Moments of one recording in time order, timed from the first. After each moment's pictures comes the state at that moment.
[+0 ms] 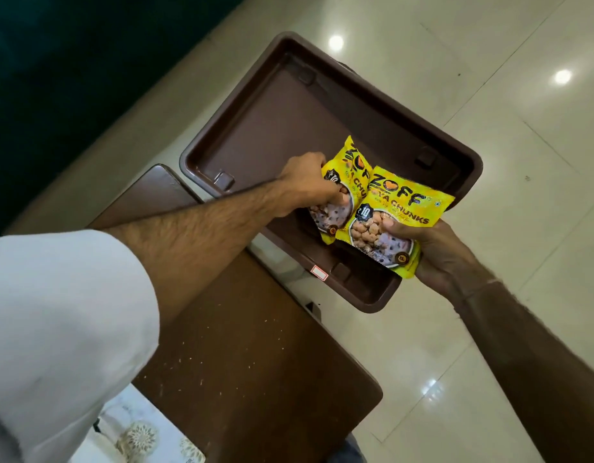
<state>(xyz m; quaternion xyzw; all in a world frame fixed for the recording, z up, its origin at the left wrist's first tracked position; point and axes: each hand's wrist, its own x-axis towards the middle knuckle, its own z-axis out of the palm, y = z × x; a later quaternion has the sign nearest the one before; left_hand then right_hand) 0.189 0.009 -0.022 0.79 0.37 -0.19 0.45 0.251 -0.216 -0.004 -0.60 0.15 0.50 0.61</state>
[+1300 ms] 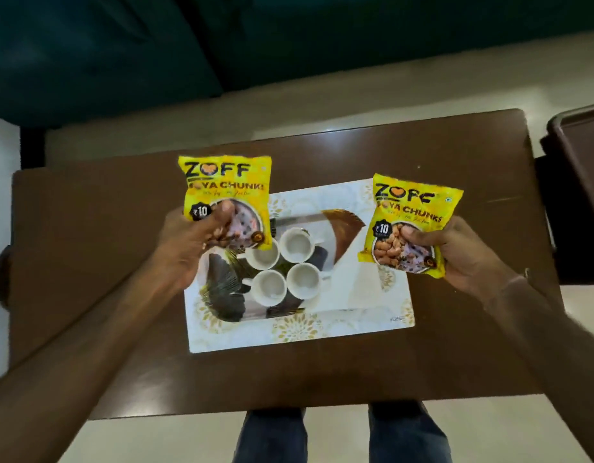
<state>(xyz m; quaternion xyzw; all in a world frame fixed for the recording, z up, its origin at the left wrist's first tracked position) -0.550 -0.010 0.101 0.32 0.67 0.32 0.59 -0.173 -0.070 0.063 -0.61 -0.19 0.68 0.35</state>
